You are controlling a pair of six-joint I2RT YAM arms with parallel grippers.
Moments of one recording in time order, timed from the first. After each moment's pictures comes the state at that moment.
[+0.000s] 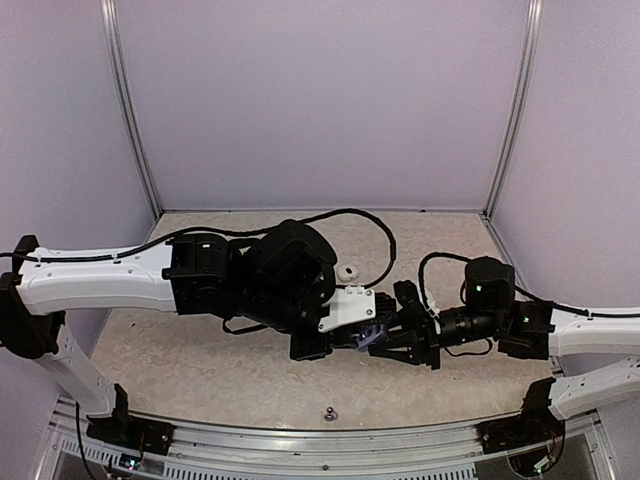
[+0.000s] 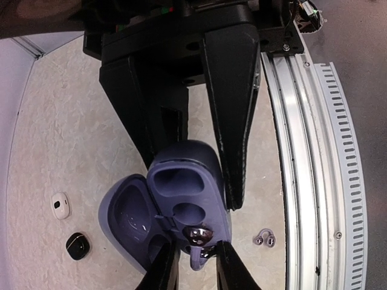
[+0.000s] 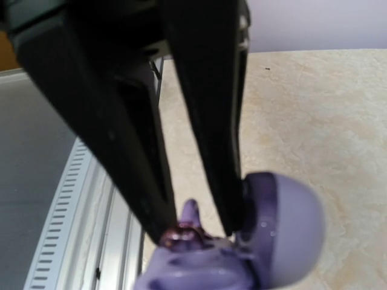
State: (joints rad) left arm -1.29 1.62 1.46 -0.64 0.01 0.40; right arm 0.95 1.03 0.53 0.21 -0.61 -0.12
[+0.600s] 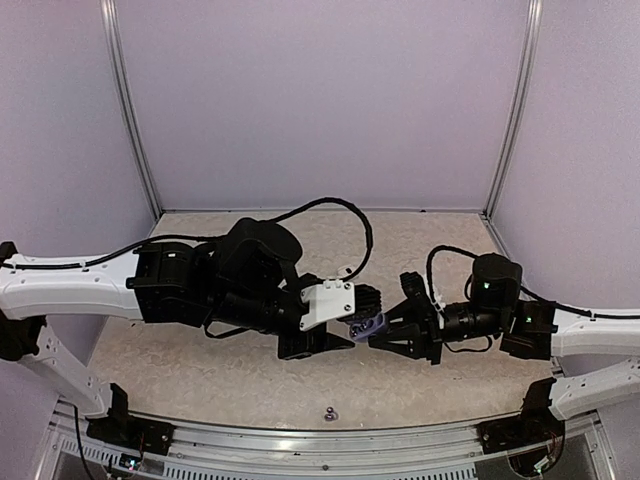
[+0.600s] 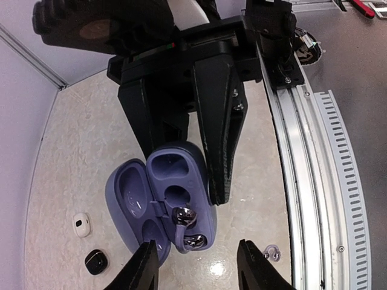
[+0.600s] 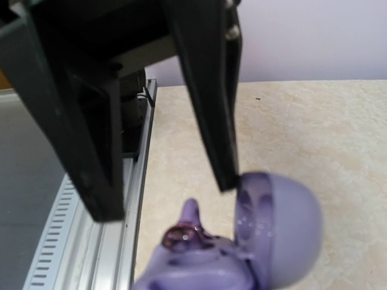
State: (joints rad) left arm -1.31 1.48 1.33 -0.48 0.01 0.43; right arm 0.95 1.01 0.53 0.28 -0.60 -0.11
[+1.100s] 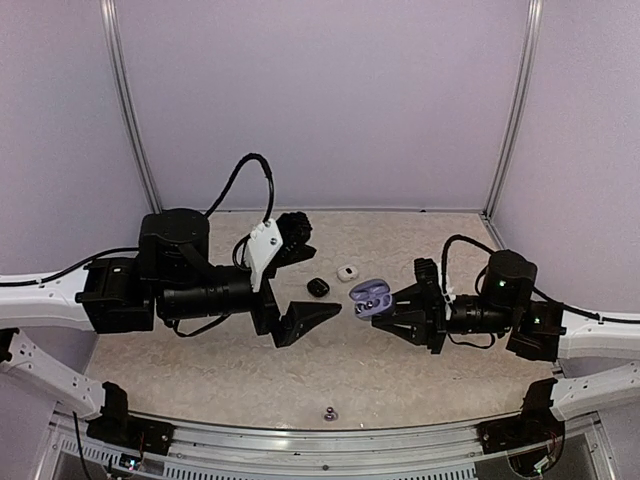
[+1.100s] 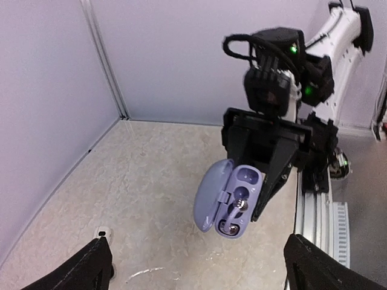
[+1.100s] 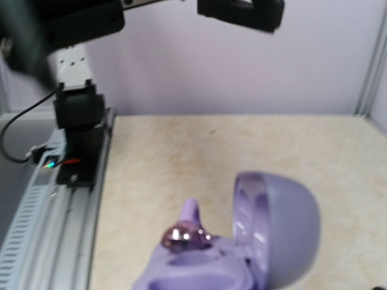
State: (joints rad) left arm -1.29 1.23 1.09 -0.11 -0.11 0.19; right arm 0.96 0.96 0.52 0.34 -0.48 -0.14
